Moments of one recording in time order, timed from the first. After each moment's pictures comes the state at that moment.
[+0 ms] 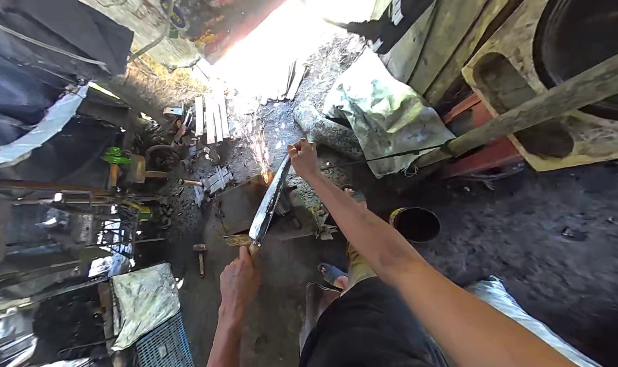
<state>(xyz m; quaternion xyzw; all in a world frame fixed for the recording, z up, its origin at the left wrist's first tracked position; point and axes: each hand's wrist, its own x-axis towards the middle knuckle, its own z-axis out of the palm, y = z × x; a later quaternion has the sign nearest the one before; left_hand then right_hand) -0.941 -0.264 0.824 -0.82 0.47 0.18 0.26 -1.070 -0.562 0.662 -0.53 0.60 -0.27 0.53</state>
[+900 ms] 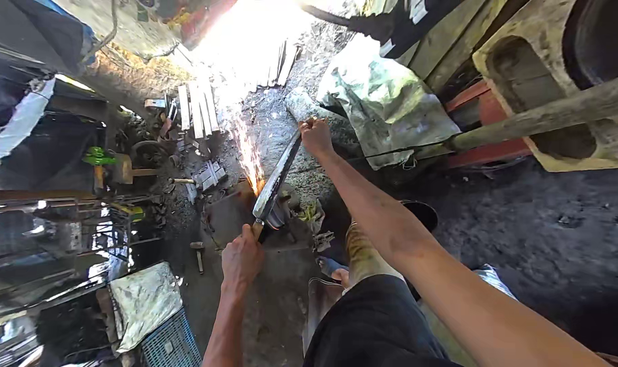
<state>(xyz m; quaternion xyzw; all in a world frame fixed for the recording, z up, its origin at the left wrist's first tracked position) -0.945 -0.368 0.791 -0.79 0.54 0.15 0.26 -1.107 -0.654 0.622 -0.50 0.64 -0.27 0.52</state>
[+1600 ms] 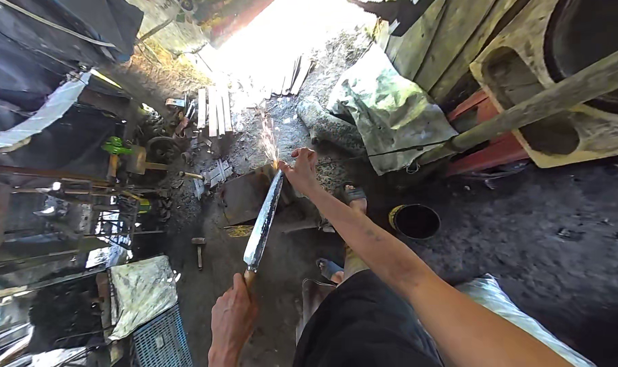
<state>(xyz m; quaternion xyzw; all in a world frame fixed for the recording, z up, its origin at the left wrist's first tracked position) -0.960 -0.196 0.875 -0.84 0.41 0.21 0.30 -1.058 -0.494 0.678 -0.56 0.59 -0.28 0.51</state>
